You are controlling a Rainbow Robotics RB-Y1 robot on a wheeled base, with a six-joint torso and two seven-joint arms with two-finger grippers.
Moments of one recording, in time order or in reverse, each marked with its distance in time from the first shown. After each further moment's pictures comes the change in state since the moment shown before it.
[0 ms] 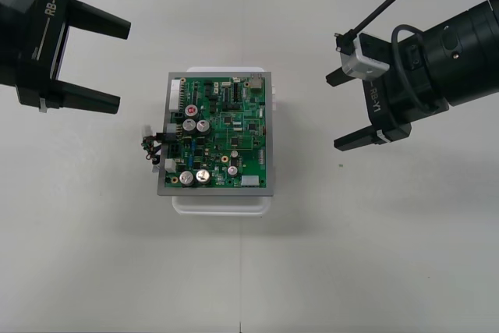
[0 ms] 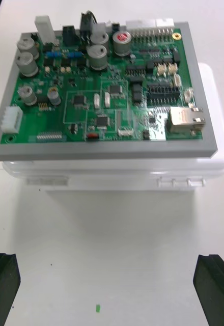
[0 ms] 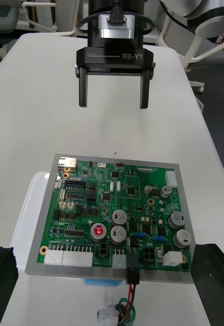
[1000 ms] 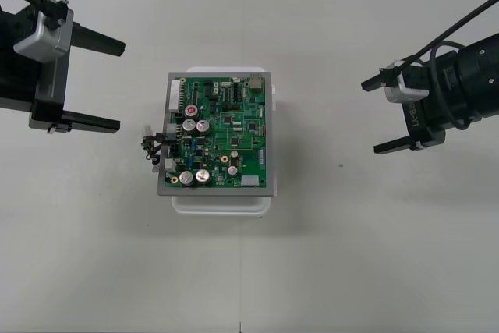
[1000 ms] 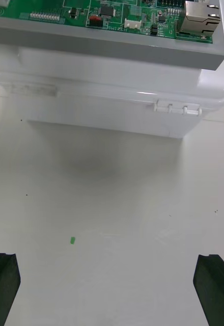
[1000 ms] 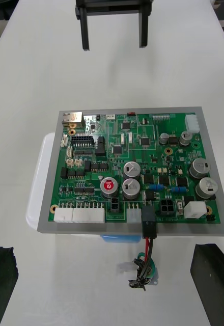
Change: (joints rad) right arm 0.115 -0.039 -0.094 0.091 0.037 0.000 0.357; left arm 0.104 -0.028 0.039 -0.115 -0.192 -0.001 -0.139
